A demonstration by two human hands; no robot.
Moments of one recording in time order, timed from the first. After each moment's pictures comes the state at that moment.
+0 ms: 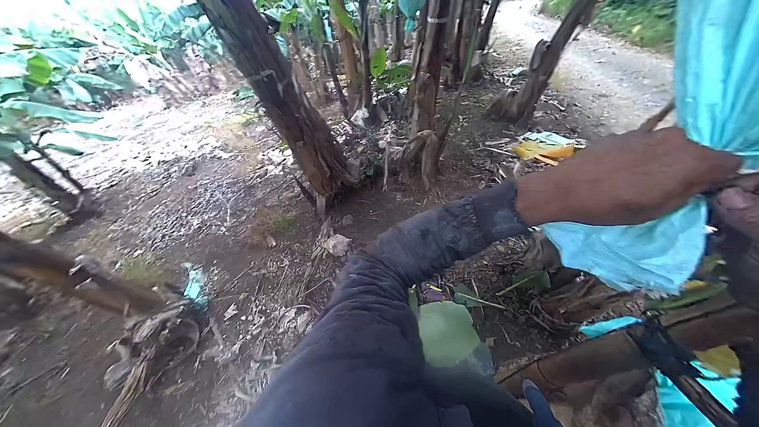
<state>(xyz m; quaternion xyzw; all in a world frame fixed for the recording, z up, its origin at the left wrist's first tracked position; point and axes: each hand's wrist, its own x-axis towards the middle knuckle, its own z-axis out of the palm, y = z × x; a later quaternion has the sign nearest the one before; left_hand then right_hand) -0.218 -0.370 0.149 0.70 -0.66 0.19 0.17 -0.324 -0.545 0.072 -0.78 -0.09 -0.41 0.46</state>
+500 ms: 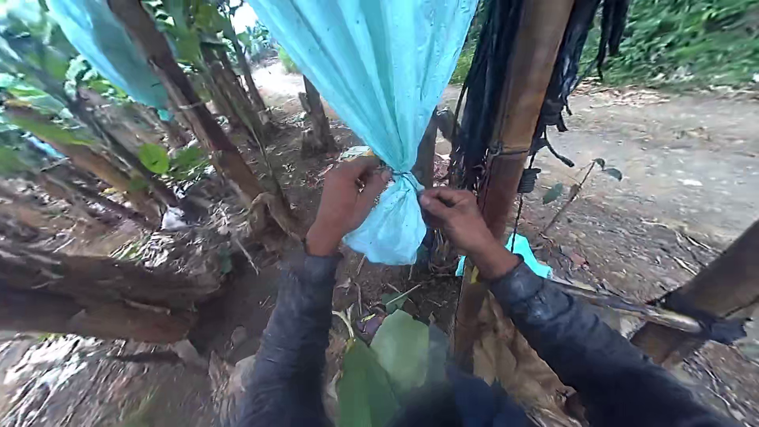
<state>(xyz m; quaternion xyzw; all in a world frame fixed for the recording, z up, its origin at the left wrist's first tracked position) -0.131 -0.427 0.099 0.64 -0.64 0.10 0.40 -0.319 -0.555 0.016 -0.67 0.08 -0.39 0.62</state>
